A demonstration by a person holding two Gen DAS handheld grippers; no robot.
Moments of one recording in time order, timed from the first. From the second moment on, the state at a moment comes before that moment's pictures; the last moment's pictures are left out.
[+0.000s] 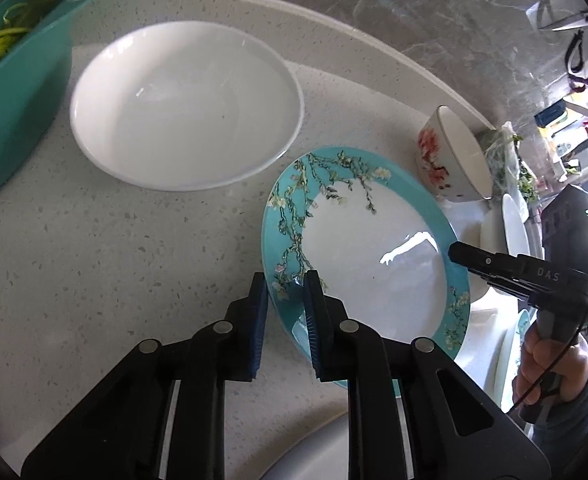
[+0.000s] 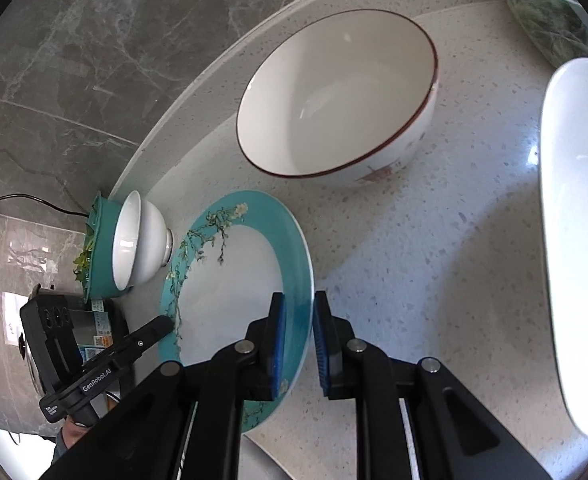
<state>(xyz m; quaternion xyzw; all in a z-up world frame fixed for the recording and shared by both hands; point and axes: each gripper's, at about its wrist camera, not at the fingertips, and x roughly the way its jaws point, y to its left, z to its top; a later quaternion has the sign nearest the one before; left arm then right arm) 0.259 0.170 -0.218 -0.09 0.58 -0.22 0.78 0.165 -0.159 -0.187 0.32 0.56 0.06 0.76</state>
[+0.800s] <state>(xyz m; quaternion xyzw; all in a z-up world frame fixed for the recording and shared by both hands) 0.103 0.239 -0.173 -0.07 0.58 -0.23 0.78 0.069 -0.106 -0.136 0.26 0.55 0.11 0.79</state>
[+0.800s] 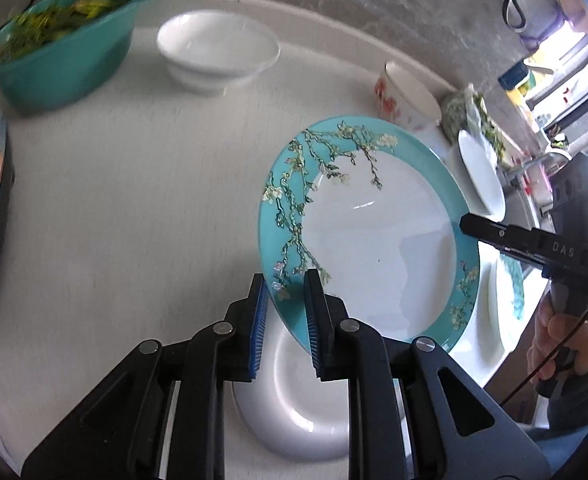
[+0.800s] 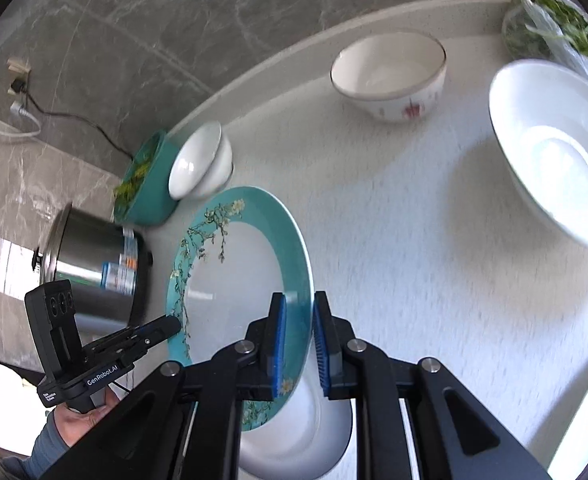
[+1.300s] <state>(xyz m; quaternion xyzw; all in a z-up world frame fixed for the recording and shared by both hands) 0.035 0.261 -0.193 -0.04 0.60 -0.22 0.77 0.018 -0.087 -0.180 0.24 0.58 0.11 0.77</state>
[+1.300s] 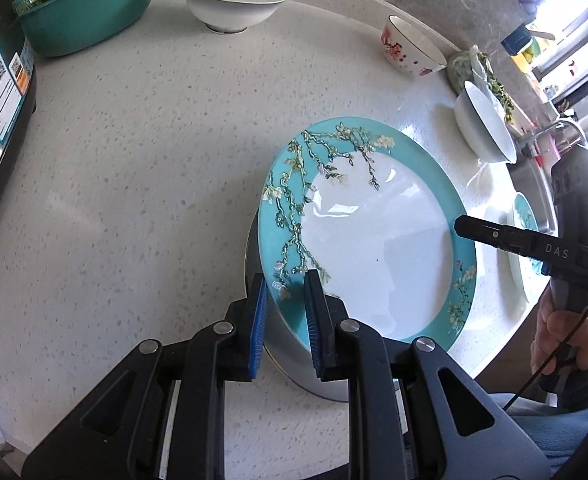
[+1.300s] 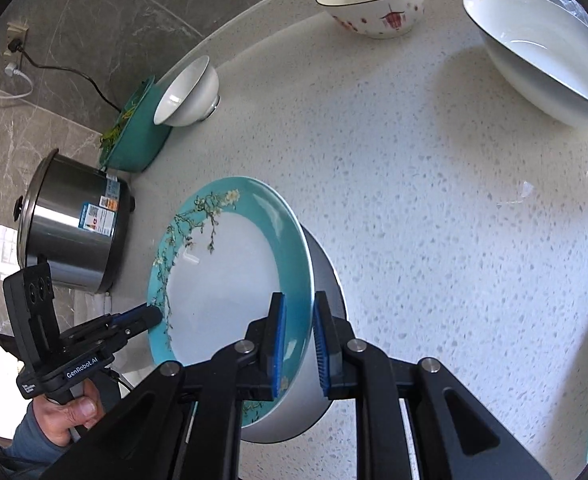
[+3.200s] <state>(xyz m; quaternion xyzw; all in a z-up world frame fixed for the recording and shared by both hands) 0.005 0.072 -0.147 -0.07 0.54 -0.39 0.74 -0.075 -0.269 -0.063 0.11 0.45 -0.02 0.89</state>
